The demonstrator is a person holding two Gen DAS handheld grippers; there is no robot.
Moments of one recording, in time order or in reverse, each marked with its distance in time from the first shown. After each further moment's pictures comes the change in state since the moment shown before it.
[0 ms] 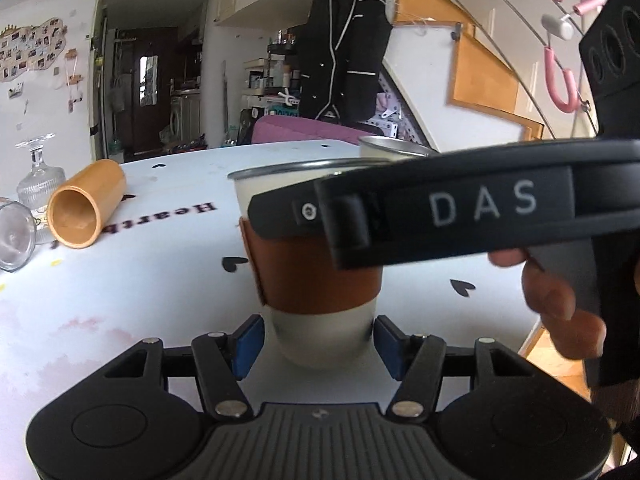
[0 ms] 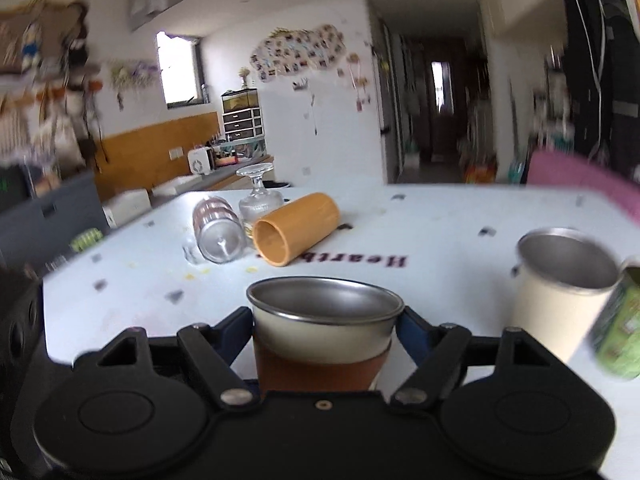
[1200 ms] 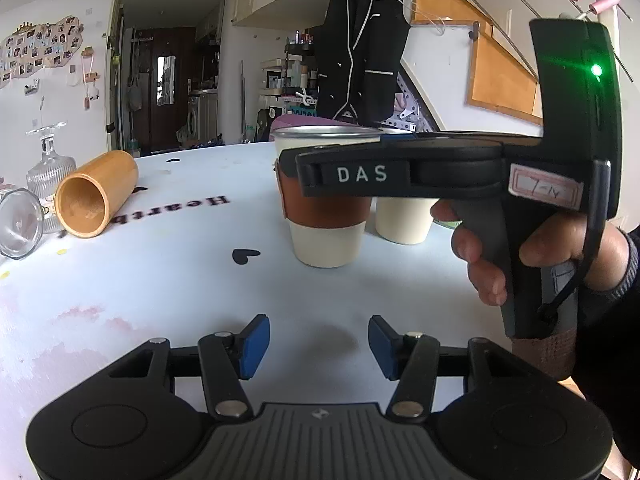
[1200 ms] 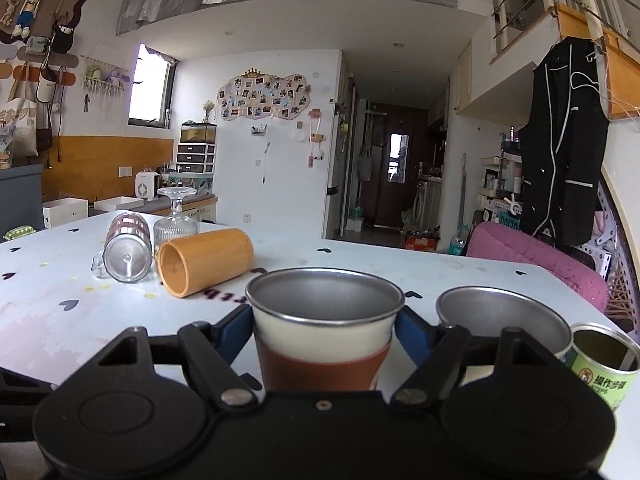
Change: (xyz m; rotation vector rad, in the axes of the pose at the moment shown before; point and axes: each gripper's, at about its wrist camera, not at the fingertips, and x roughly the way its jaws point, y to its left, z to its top) left arm 0.011 0.002 -0.004 -0.026 -0.005 0.052; right arm 0.035 -0.034 -0.013 -0.115 -0.180 -0.200
